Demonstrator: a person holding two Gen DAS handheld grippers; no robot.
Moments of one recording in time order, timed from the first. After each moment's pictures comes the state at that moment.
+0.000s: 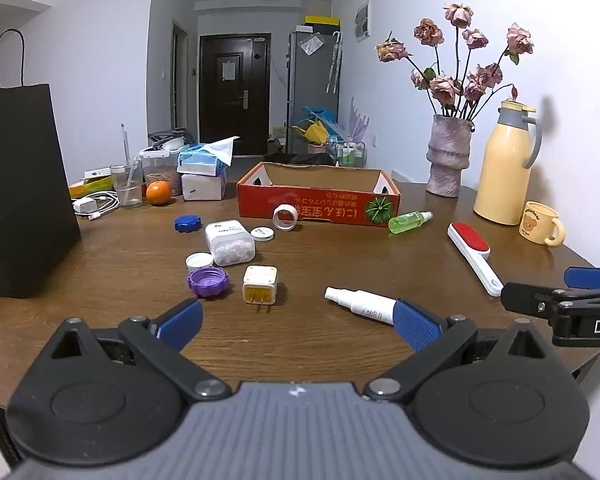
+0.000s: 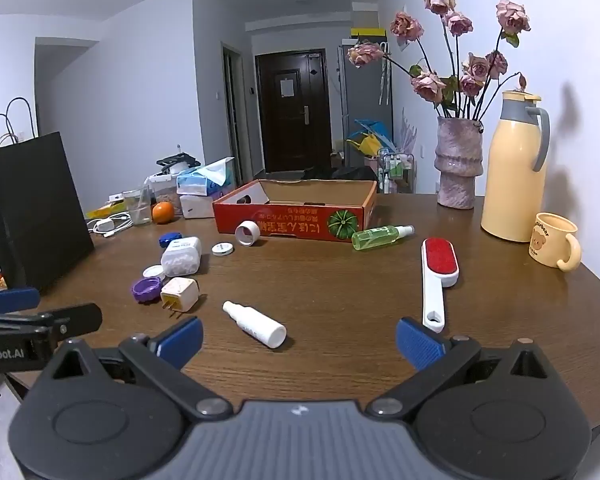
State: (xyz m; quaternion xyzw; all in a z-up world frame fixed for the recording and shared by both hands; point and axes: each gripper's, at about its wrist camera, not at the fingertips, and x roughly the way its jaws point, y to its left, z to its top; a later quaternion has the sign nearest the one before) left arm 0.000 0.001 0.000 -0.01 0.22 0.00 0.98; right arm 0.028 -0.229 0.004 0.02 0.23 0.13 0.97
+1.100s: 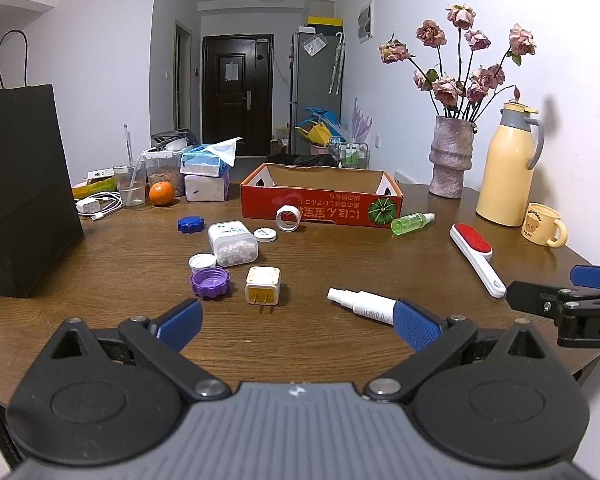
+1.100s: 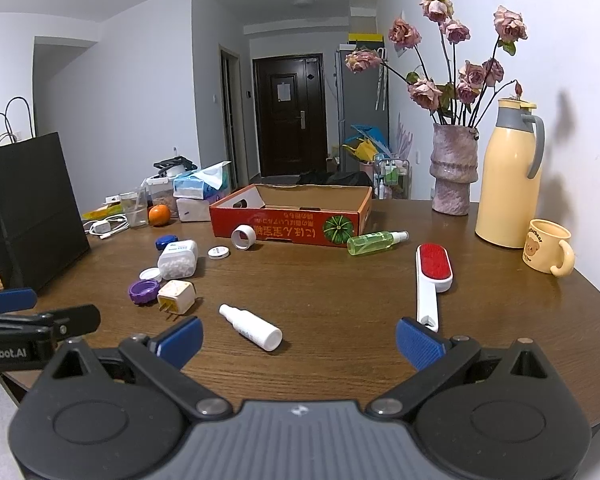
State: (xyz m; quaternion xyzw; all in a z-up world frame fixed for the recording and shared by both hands) left arm 0.001 0.001 0.000 -0.01 0.22 0.00 0.97; right arm 0.022 -0.227 0.009 0.01 0.22 0.12 0.97
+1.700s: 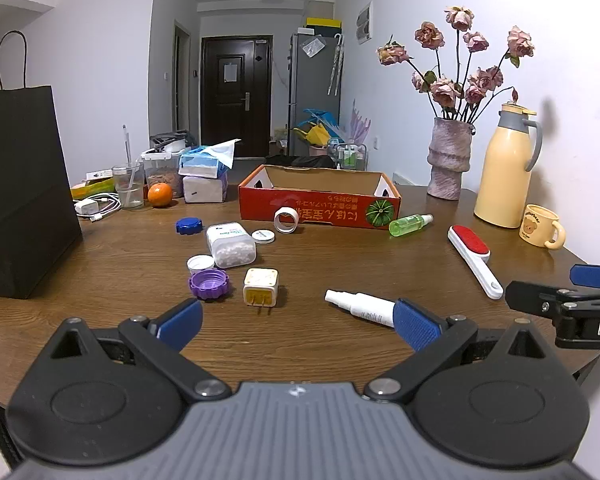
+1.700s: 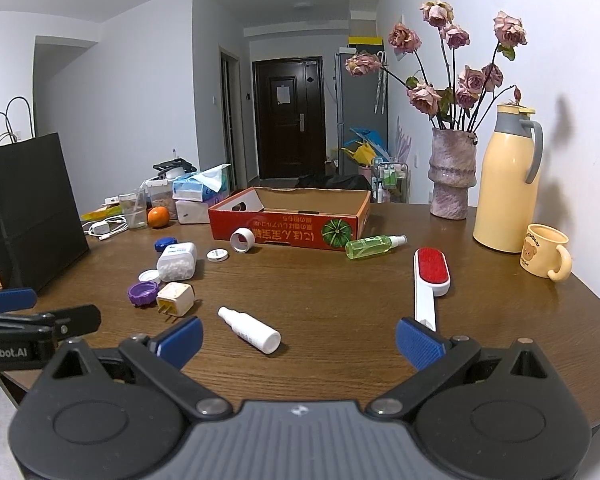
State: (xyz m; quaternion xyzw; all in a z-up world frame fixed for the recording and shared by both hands) left arm 0.000 0.001 0.000 -0.01 0.22 0.00 0.98; right arm 0.020 -0.228 0.012 0.00 0.22 0.12 0.97
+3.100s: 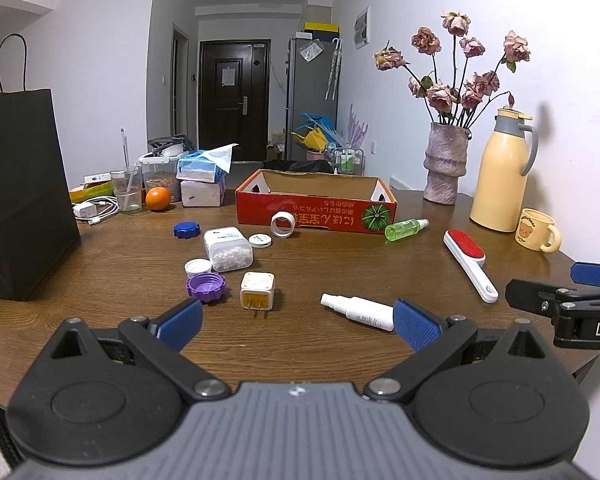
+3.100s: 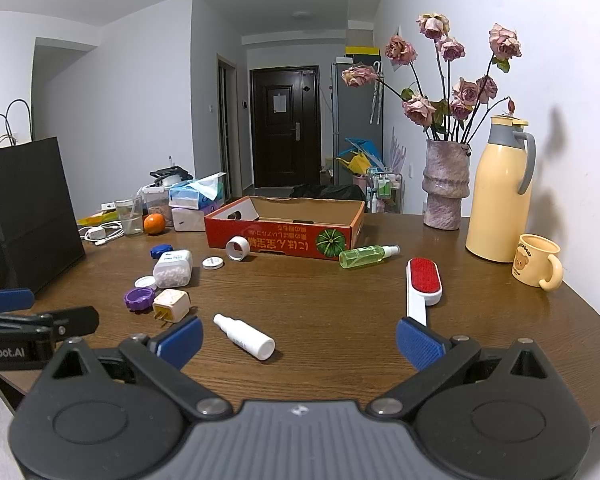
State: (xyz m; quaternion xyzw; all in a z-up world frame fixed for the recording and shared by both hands) left arm 0.001 -0.007 0.011 -0.01 0.22 0.00 0.98; right arm 0.013 -0.229 0.016 0.00 0.21 0.11 0.97
